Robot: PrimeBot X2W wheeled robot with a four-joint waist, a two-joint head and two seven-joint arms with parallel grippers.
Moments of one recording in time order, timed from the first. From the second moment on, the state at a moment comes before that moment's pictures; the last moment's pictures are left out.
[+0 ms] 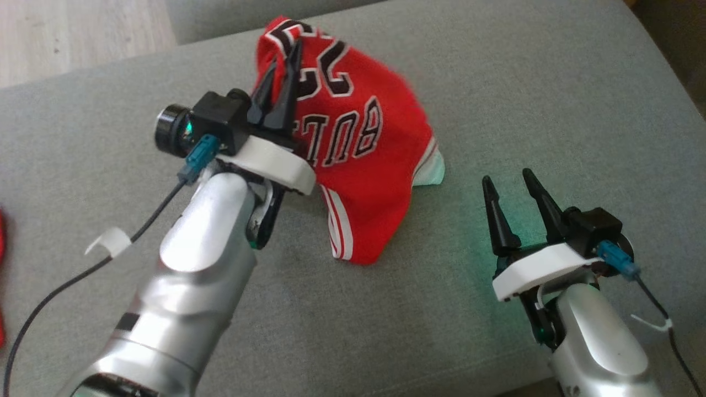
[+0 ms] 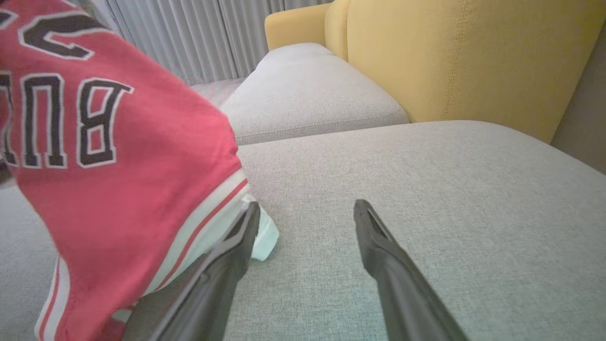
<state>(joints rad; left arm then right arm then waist) -0.78 0.05 -0.51 0.63 -0.39 -0.05 -0.26 -0.31 -0.06 0.19 0.53 0.20 0.13 -0.26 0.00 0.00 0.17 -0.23</state>
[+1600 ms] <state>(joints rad) -0.04 0.05 -0.20 0.36 -0.14 0.00 -0.26 -0.37 -0.05 -0.07 0.70 0.19 0.13 -0.26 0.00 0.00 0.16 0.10</state>
